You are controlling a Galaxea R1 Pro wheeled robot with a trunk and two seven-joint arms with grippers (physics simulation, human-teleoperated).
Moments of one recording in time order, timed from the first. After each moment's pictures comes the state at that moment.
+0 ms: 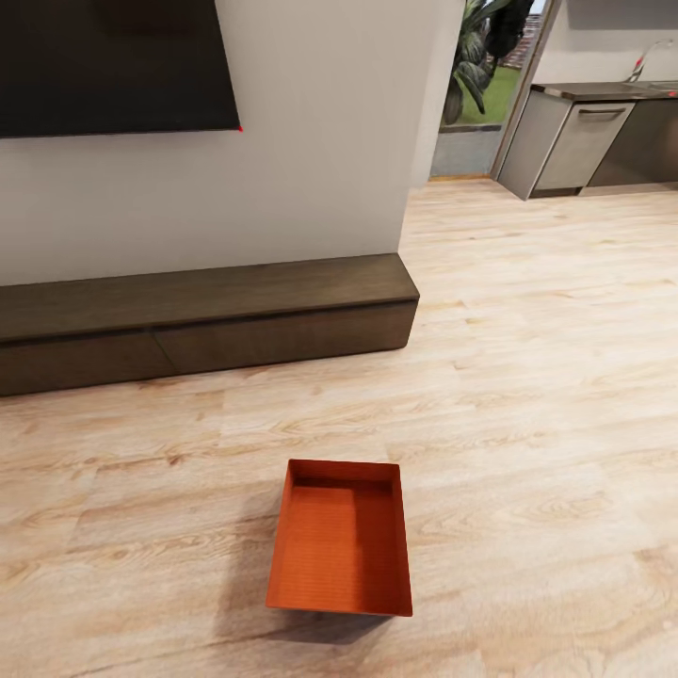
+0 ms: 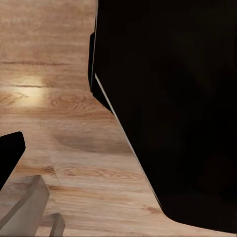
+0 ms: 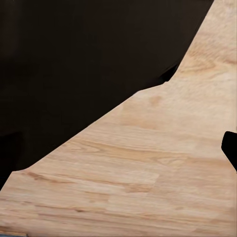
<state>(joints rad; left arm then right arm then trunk) -0.01 0.02 0.01 -0.09 0.17 -0.10 0.00 -0.02 0.04 0.65 0.03 -0.34 -0.13 -0.11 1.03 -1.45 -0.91</state>
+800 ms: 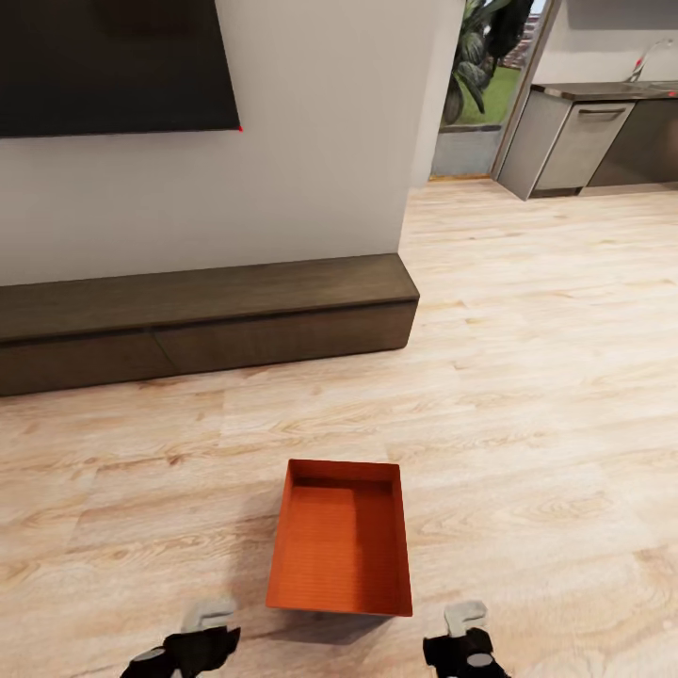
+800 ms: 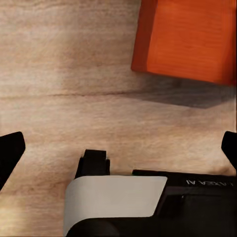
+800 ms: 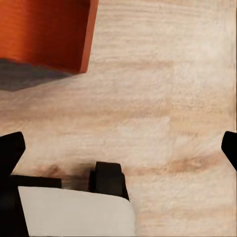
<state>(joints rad) -0.13 0.02 0.00 -1.01 0.14 0.47 0.01 -0.43 -0.05 0.64 -0.36 -0.46 0.06 -0.23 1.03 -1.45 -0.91</state>
